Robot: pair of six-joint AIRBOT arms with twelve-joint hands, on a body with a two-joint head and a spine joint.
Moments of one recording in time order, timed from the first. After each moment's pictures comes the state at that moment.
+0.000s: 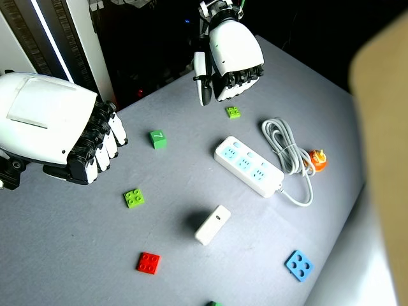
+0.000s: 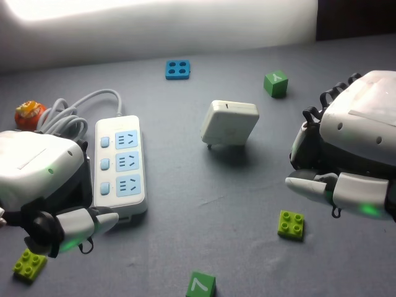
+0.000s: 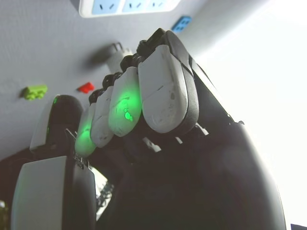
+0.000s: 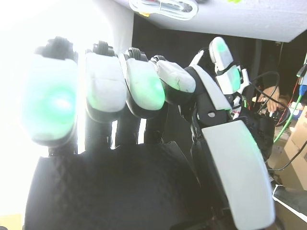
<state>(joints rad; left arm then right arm) 0.62 -0.64 0.50 -1.01 -0.74 1.80 -0.33 -0.70 0.58 0.45 0.25 -1.49</state>
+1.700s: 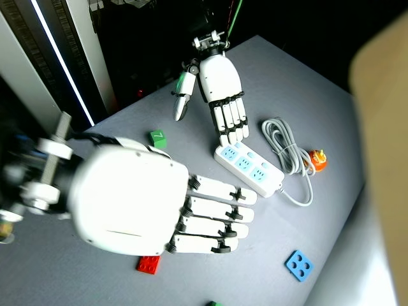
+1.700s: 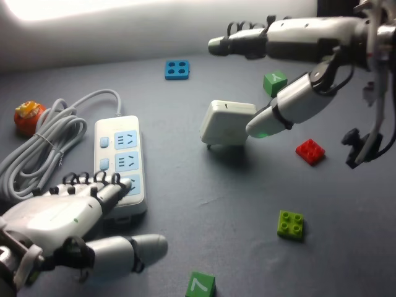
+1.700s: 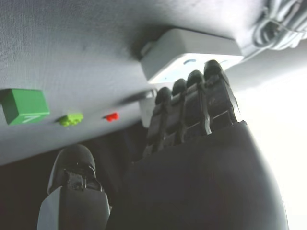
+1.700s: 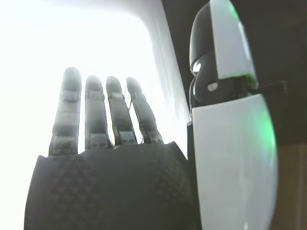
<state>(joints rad) 0.79 -0.86 0.60 -1.09 -0.83 1.63 -0.14 -1.14 1.20 0.98 -0.10 -1.43</state>
